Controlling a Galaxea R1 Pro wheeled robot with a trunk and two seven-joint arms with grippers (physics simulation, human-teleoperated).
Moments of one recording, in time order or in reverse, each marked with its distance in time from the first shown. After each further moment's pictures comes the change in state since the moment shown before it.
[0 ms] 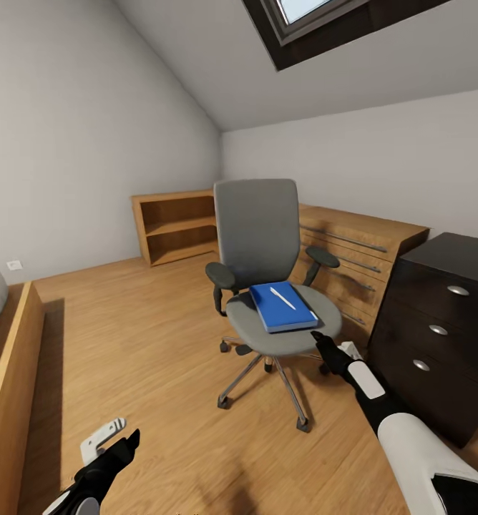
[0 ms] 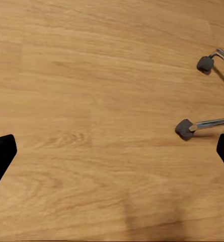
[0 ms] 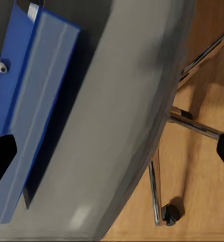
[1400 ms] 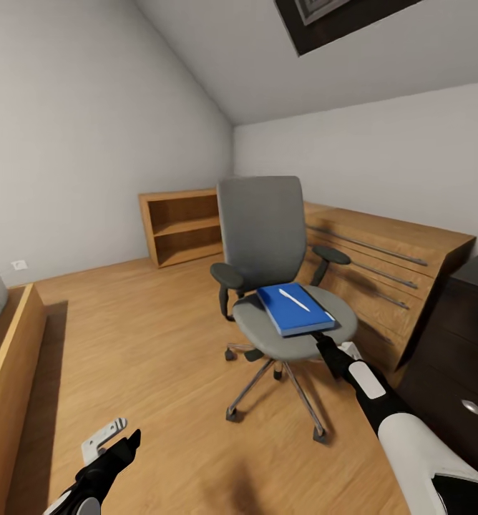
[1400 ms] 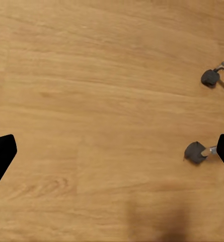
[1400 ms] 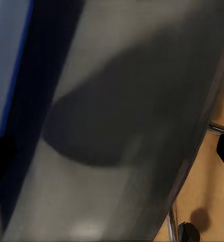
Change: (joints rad) left arm 0.000 -0.001 -0.004 0.000 -0.001 0.000 -0.001; right arm 0.000 -0.002 -0.003 0.001 0.001 -0.001 -0.001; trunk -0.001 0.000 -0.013
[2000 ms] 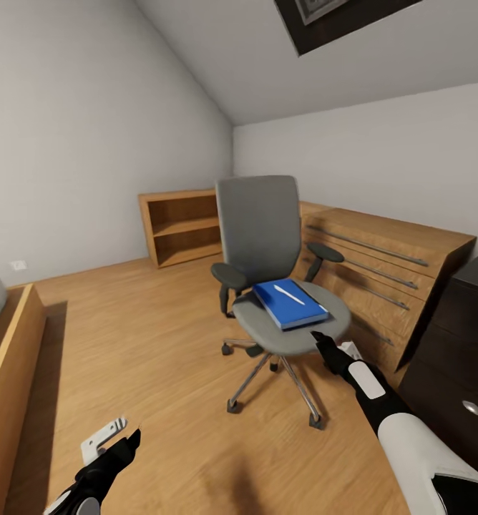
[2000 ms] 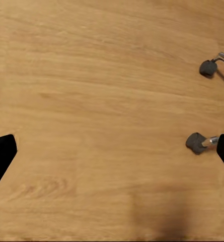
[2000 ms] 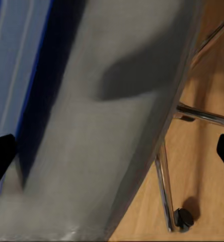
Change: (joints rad) left arm 0.000 0.001 0.001 0.000 0.001 0.002 -0.002; right arm 0.000 0.000 0.002 0.001 0.001 -0.007 0.003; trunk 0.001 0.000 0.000
